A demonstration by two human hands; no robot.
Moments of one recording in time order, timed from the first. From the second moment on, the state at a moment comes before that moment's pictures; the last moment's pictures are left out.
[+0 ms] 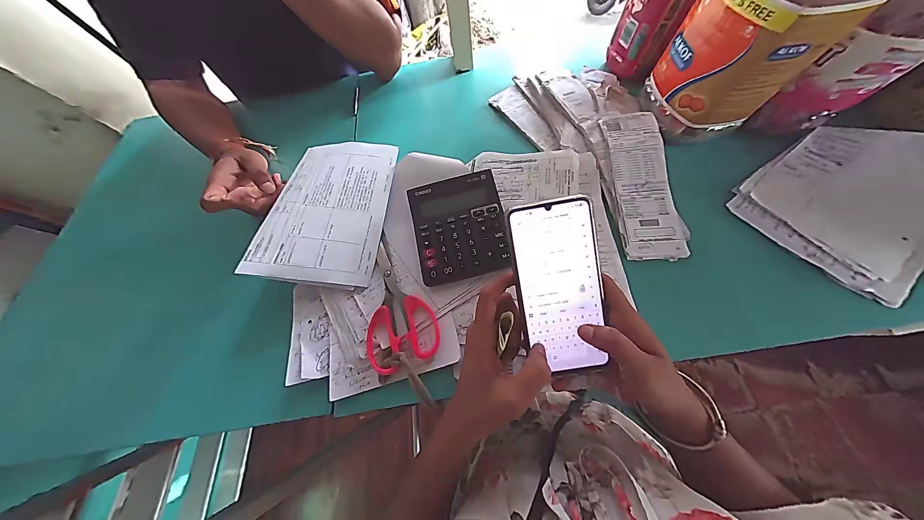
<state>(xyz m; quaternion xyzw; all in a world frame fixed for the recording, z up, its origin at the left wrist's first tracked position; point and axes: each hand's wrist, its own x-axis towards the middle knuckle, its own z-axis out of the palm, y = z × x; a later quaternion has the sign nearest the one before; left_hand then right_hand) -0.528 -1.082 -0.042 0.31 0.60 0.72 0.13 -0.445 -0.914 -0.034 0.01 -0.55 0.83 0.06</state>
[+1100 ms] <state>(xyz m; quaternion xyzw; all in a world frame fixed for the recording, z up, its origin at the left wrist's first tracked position) -0.528 -1.078 -0.036 0.15 0.53 0.82 0.17 -0.442 -0.913 -0.037 0.07 -0.62 0.78 0.07</state>
